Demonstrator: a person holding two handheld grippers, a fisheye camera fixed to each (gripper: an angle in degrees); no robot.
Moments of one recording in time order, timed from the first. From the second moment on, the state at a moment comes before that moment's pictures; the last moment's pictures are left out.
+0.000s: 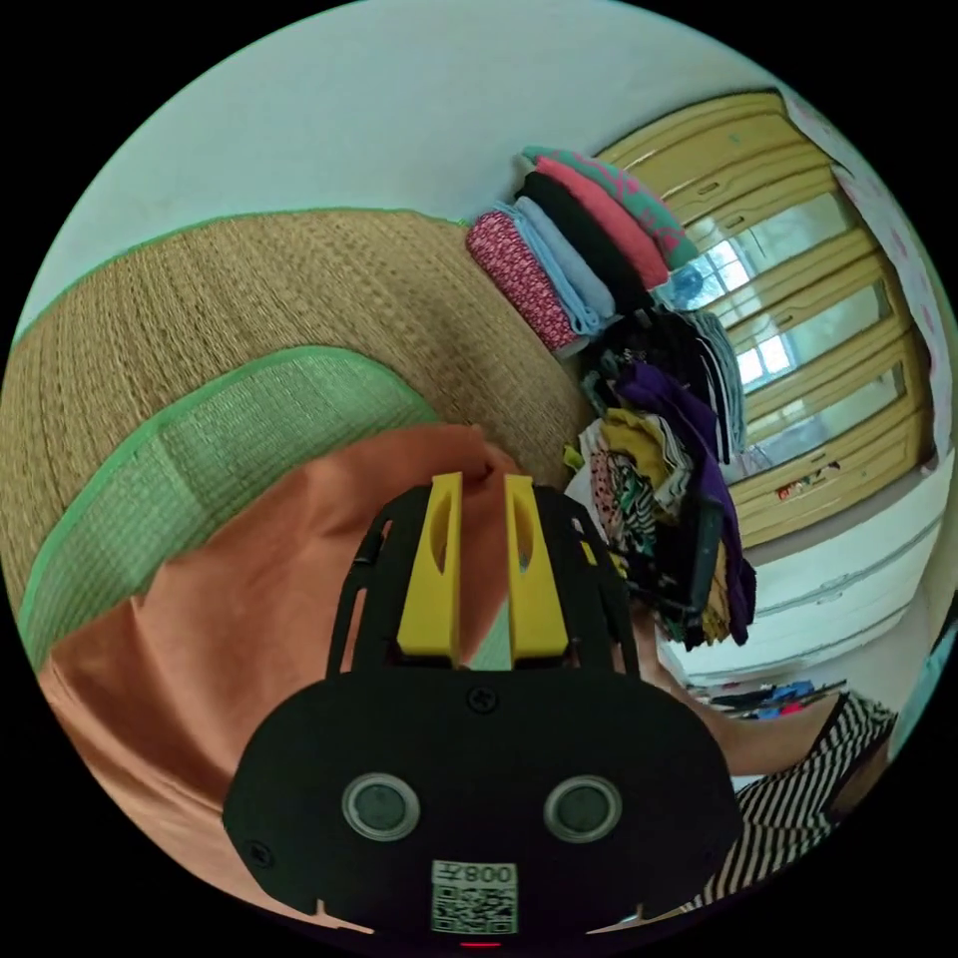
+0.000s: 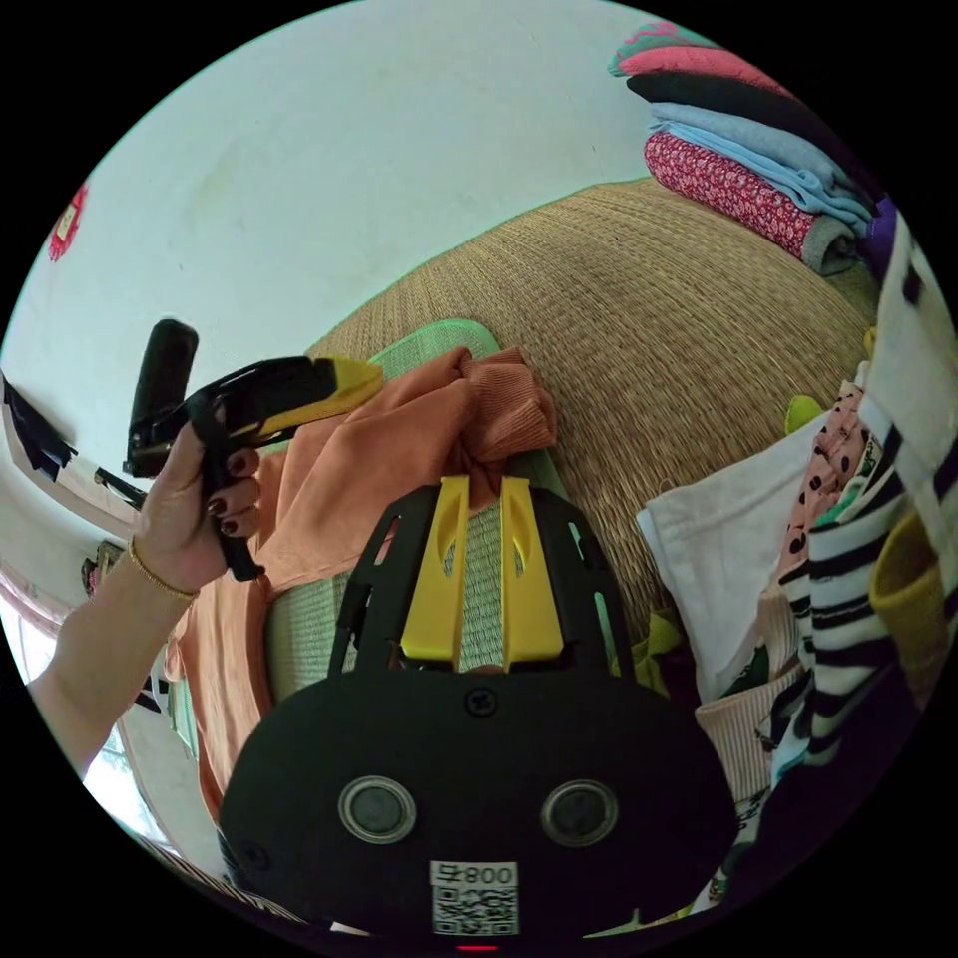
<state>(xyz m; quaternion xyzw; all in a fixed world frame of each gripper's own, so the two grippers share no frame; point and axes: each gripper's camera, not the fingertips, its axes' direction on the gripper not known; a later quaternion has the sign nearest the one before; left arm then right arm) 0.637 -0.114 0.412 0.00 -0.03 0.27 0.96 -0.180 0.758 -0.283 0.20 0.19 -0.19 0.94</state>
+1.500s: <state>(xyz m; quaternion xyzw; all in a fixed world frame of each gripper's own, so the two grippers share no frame) 0.533 0.112 0.026 0.22 0.10 0.19 0.95 -0.496 0.848 -0.225 0.13 -0.02 -0.46 0.88</state>
